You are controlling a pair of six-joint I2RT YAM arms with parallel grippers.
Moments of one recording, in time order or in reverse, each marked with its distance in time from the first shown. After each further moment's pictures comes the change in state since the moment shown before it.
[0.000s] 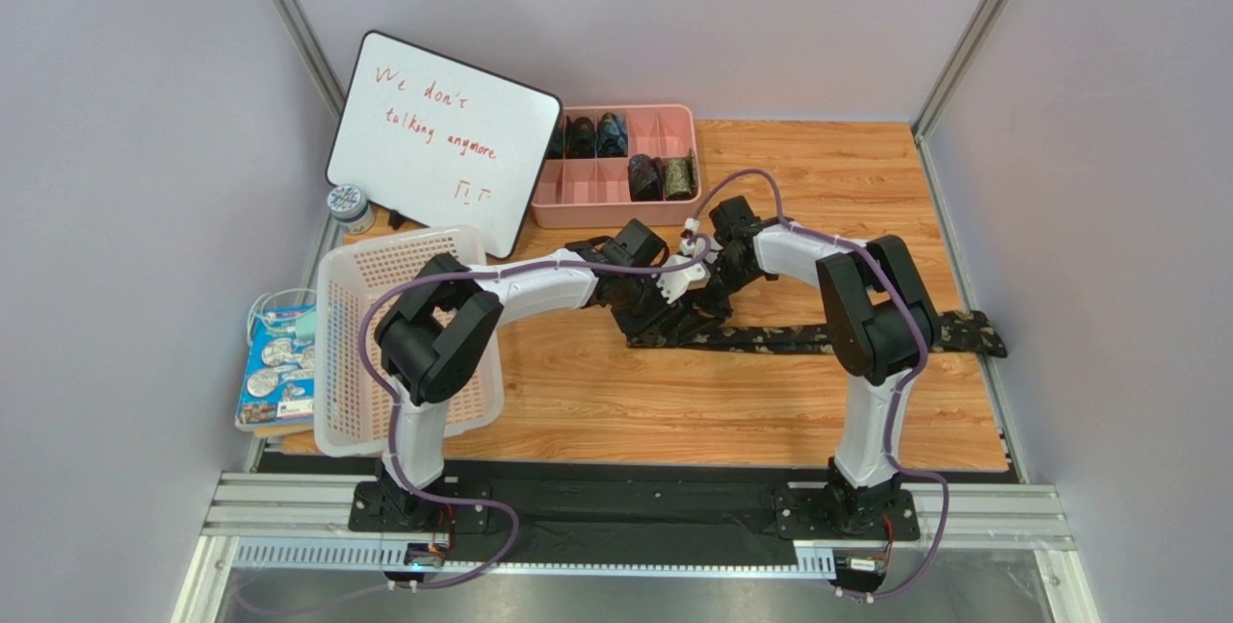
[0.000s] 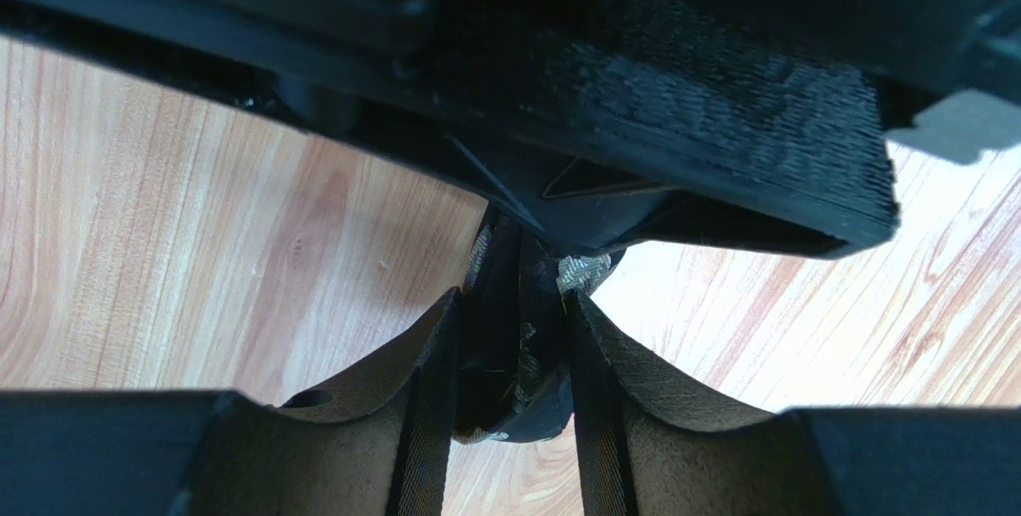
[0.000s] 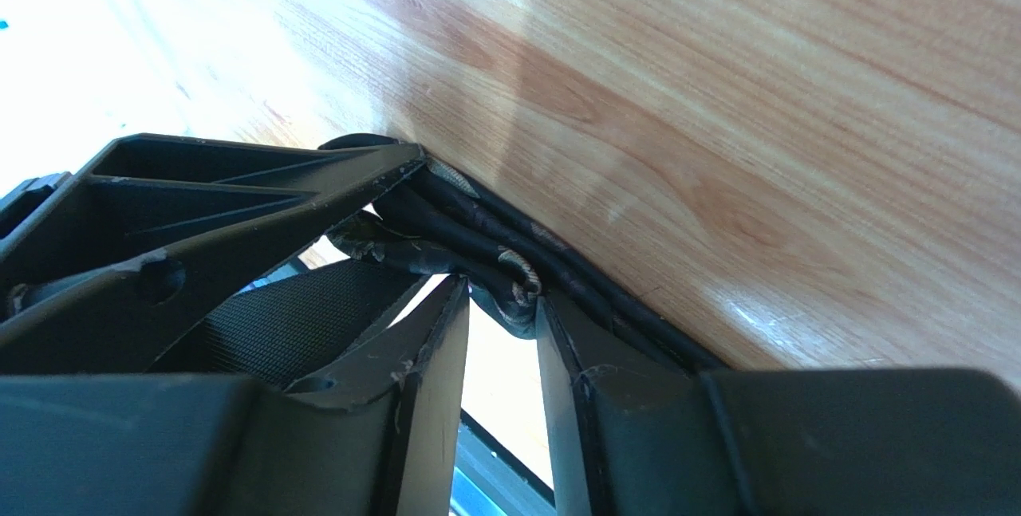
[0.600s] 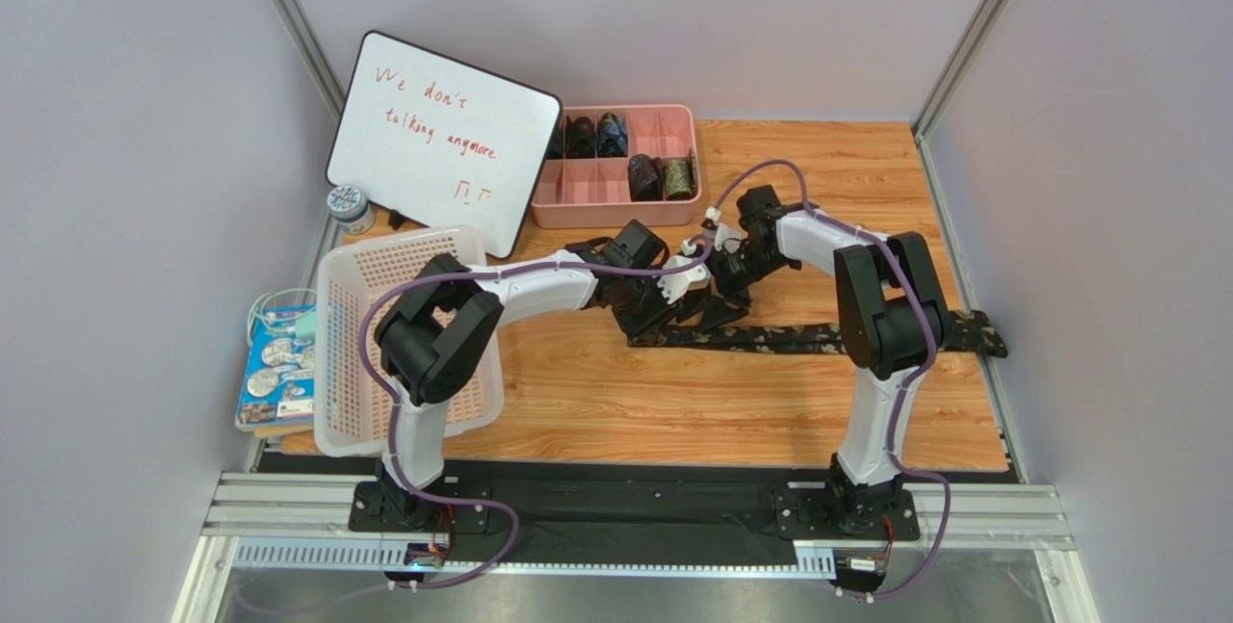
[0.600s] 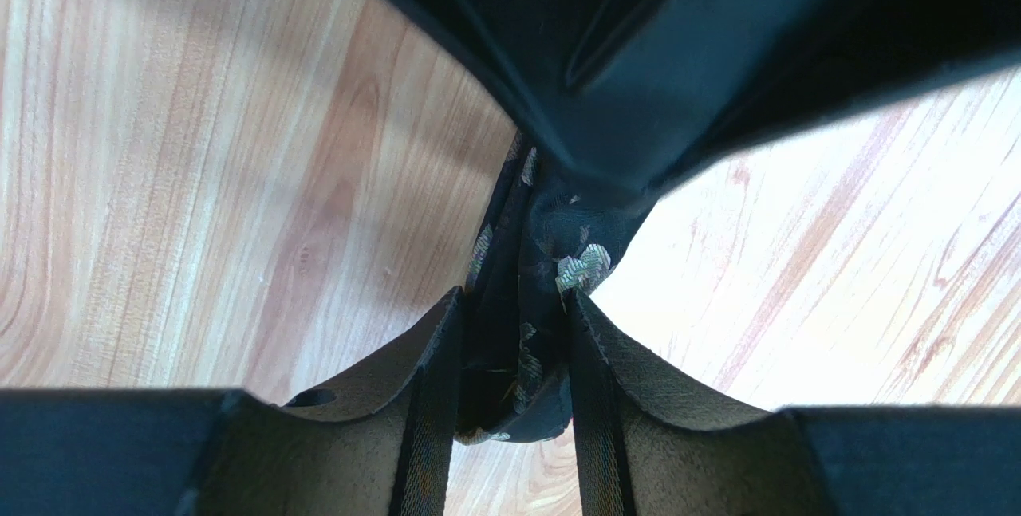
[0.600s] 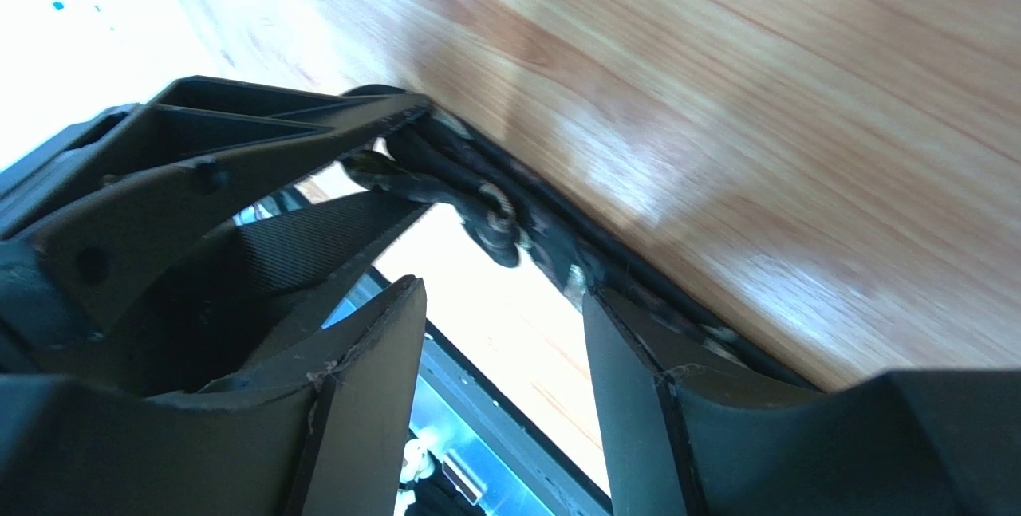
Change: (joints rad) left arm 0.000 0.002 -0.007 0.020 -0.008 0.016; right arm -0.102 0.008 0.064 -0.148 -0.089 -0.120
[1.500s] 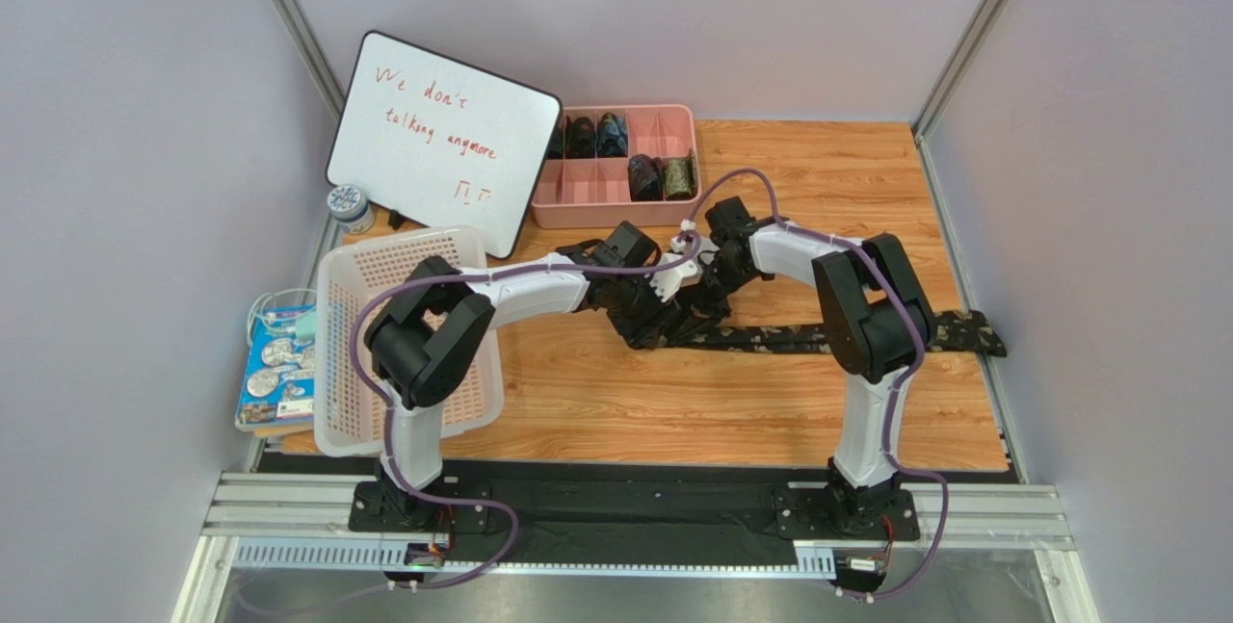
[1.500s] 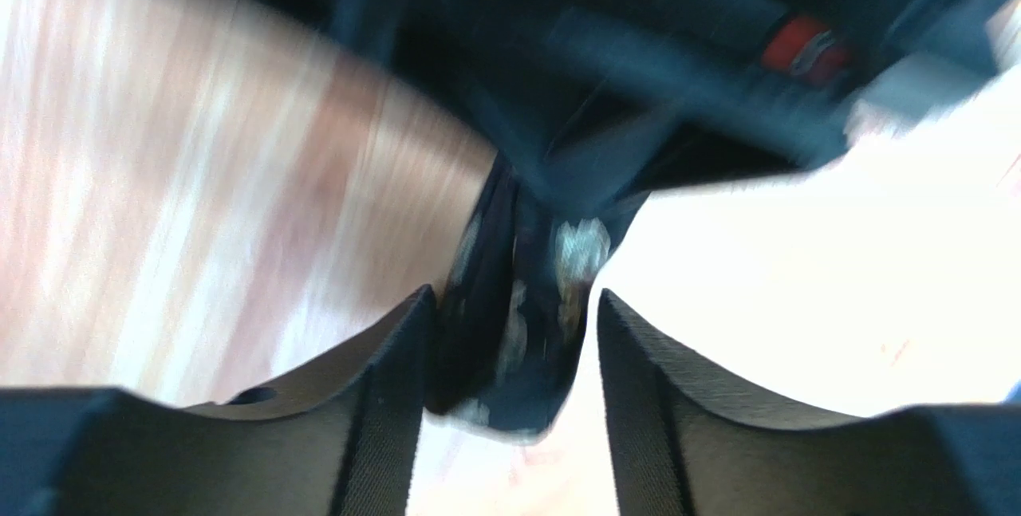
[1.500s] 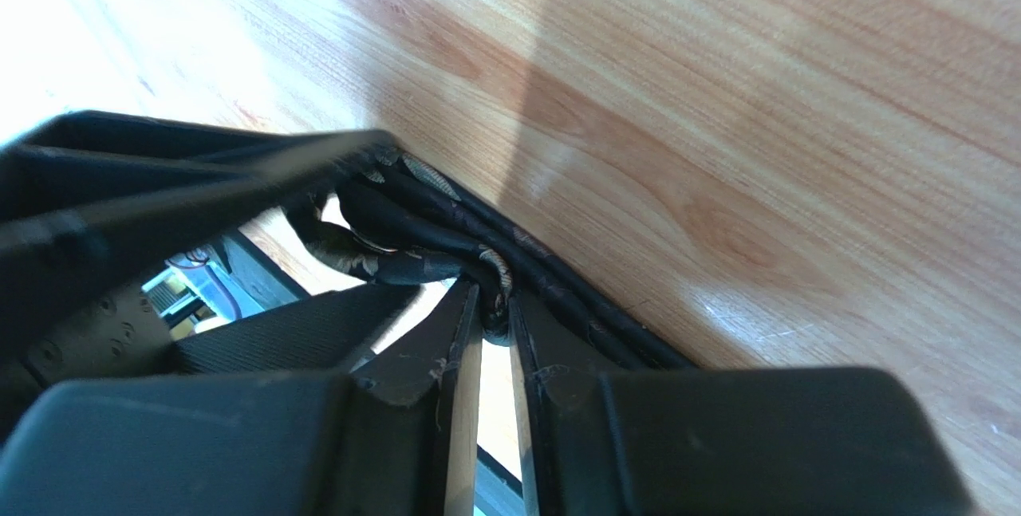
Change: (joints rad) left arm 0.013 -0.031 -0.040 0.038 0.019 -0.062; right arm 0.121 0.013 -0.047 0.131 0.125 0.080
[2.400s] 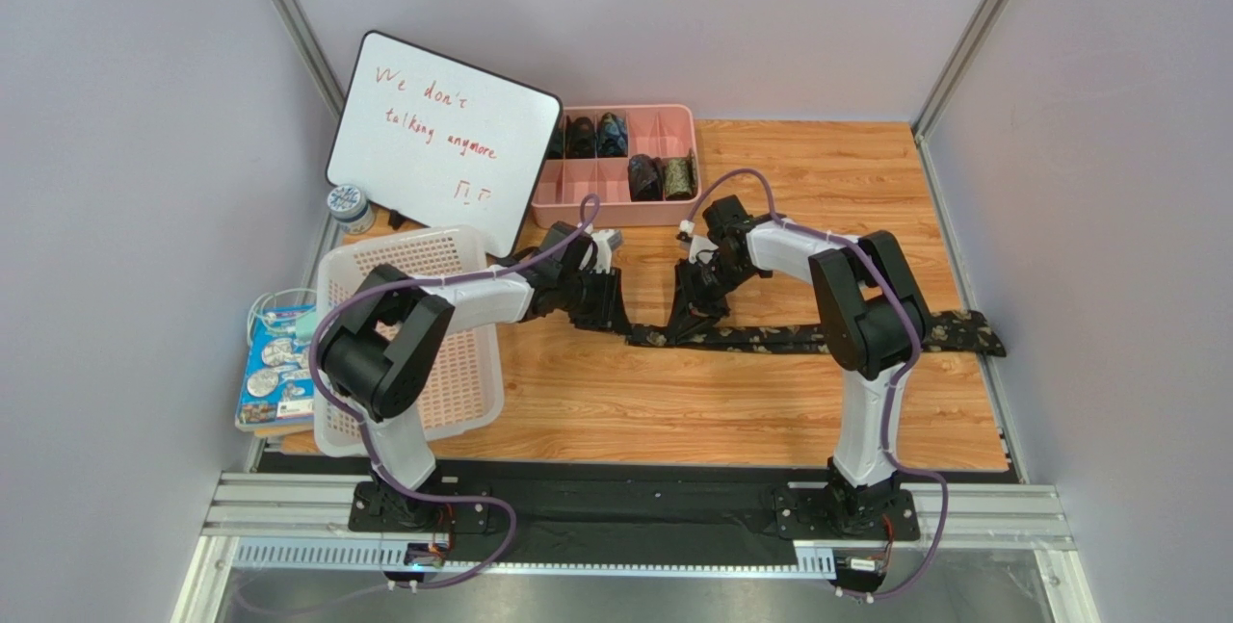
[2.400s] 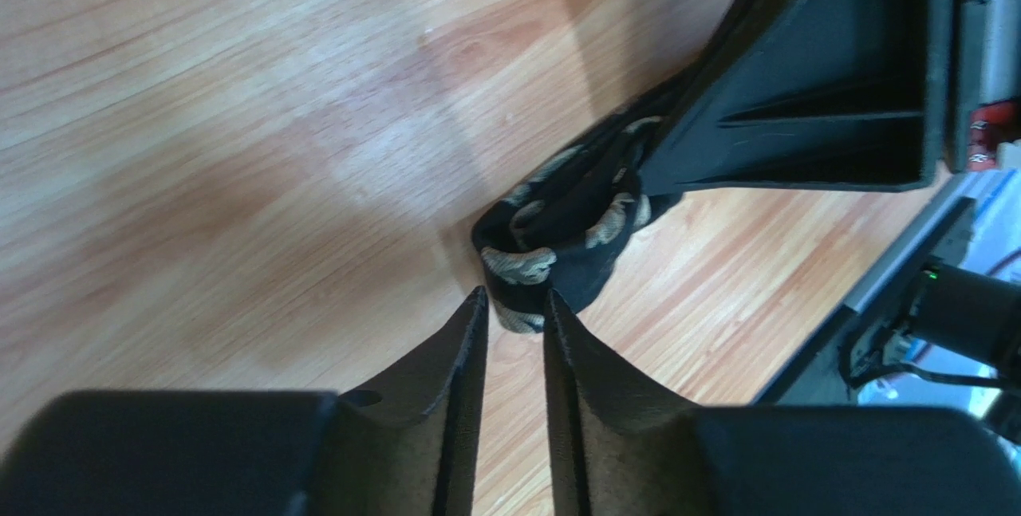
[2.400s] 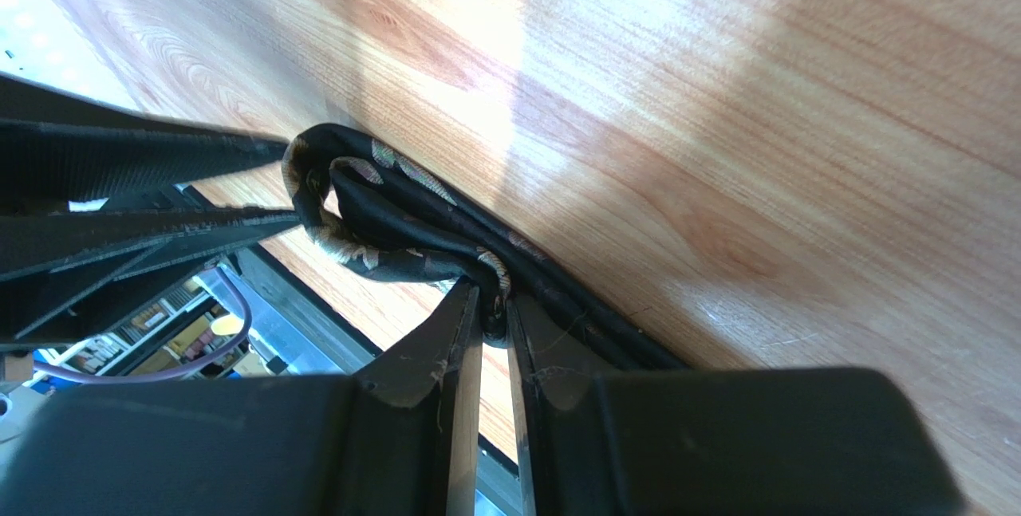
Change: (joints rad) left arm 0.180 -0.163 -0.306 0.276 0.108 -0.674; right arm 0.004 0.025 0.032 -0.035 0.004 0.018
